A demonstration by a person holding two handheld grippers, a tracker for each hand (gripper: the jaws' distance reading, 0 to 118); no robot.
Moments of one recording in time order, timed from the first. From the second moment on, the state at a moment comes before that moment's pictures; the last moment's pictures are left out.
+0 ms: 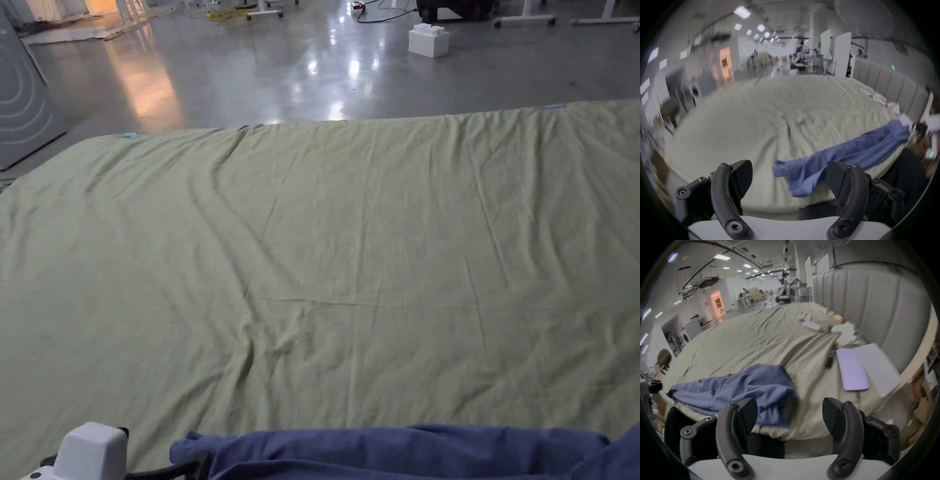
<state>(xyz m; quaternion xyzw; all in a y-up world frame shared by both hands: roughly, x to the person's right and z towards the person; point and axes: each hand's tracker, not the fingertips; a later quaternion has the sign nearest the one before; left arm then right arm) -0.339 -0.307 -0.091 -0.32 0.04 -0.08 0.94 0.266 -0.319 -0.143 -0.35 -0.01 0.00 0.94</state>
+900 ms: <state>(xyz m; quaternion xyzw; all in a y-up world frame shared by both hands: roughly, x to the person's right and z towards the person) -0.233 -0.205 -0.008 -0.15 0.00 -0.03 0.99 0.118 -0.232 -0.072 -0.13 0.24 0.05 0.96</state>
